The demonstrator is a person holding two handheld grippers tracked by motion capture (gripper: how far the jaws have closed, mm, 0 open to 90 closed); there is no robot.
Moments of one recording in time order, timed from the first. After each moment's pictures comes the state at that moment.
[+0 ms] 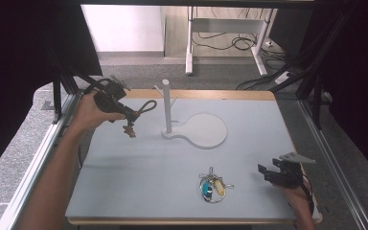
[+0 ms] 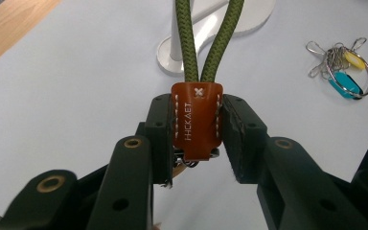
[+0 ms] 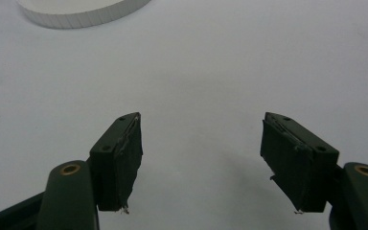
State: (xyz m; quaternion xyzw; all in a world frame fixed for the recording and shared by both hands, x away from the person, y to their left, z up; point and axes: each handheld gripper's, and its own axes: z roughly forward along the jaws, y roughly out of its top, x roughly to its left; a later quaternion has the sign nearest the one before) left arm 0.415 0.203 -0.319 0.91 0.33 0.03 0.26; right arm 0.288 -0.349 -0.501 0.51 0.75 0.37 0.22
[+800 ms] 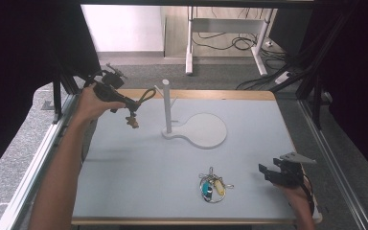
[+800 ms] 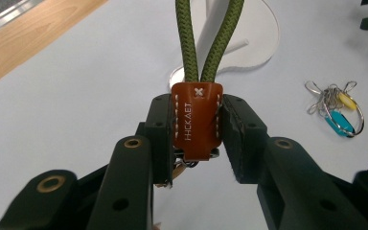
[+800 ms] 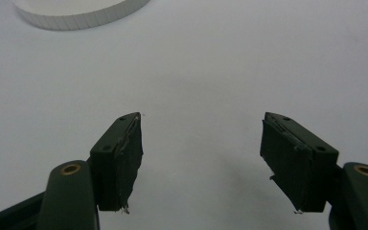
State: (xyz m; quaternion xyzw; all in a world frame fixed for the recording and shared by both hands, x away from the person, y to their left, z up) left arm 0.448 0.215 -0.318 0.88 0.36 0.01 0.31; right arm 0.287 -0.350 -0.499 0.51 0.74 0.36 0.22
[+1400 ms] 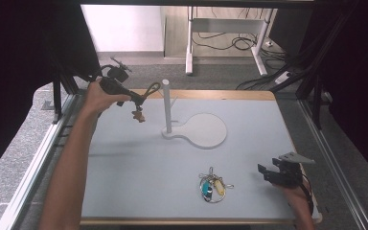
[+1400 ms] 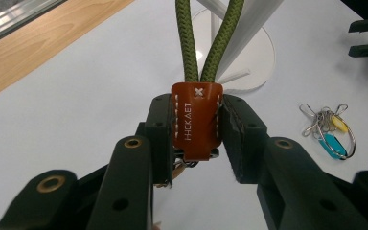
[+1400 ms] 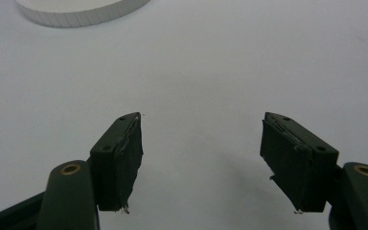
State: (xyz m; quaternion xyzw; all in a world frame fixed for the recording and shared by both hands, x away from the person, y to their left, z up) left arm 0.470 0.204 -0.321 0.87 0.36 0.00 0.33; right arm 0.288 -0.347 -0.500 0.51 0.75 0.36 0.22
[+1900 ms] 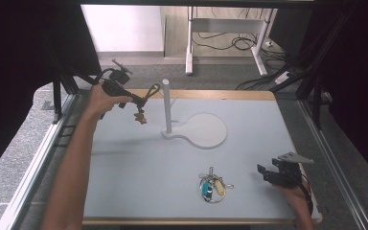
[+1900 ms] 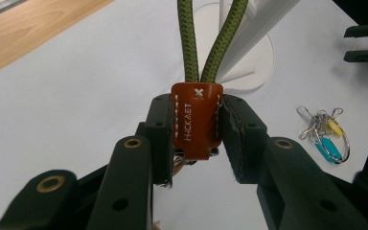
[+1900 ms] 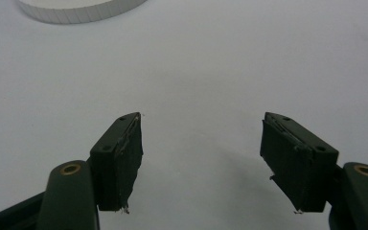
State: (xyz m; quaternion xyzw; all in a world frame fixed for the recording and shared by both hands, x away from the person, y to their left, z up) left arm 0.479 0.204 -0.338 0.87 0.37 -0.03 0.33; right arm 0.288 -0.346 -0.501 0.51 0.75 0.36 0.22
